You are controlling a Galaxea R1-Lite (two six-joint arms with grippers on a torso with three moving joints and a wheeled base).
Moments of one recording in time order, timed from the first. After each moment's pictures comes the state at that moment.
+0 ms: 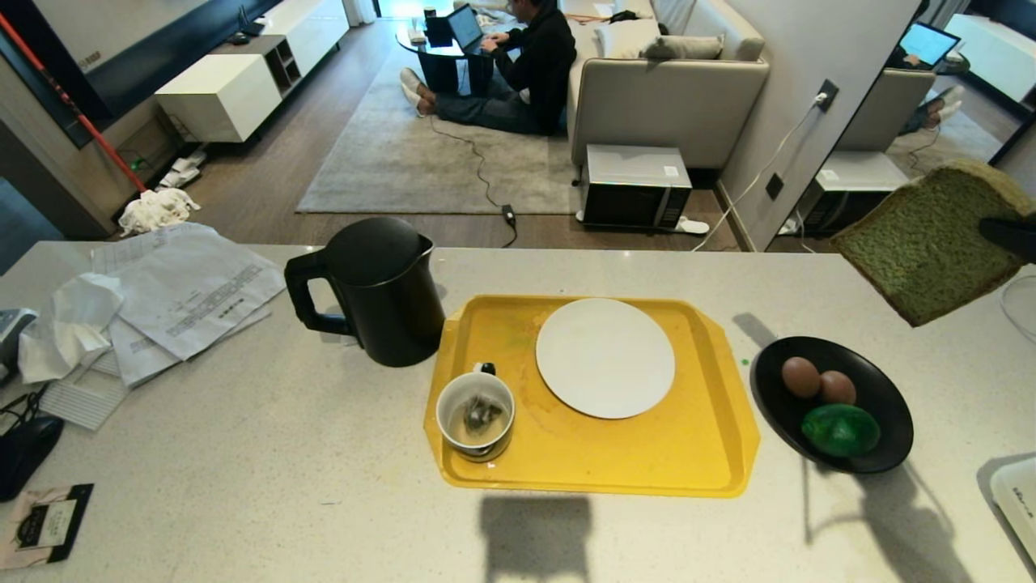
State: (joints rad) left arm 0.00 0.00 0.00 -0.01 0.00 0.00; right arm -0.01 1.12 -0.85 -0.23 0.16 -0.35
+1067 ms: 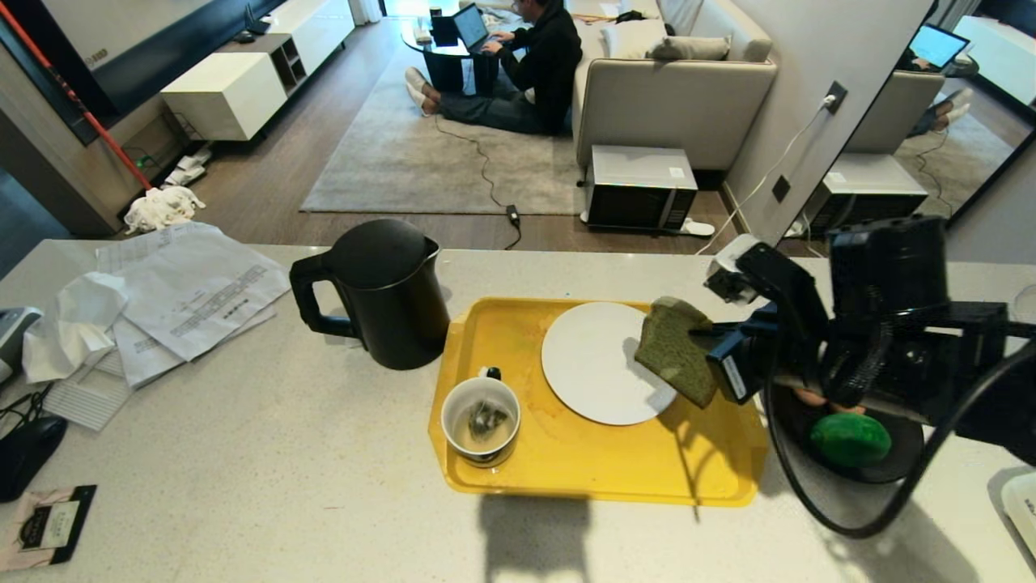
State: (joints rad) left arm 0.00 0.00 0.00 -0.01 0.00 0.00; right arm 0.46 1.66 -0.94 -0.29 -0.11 -0.34
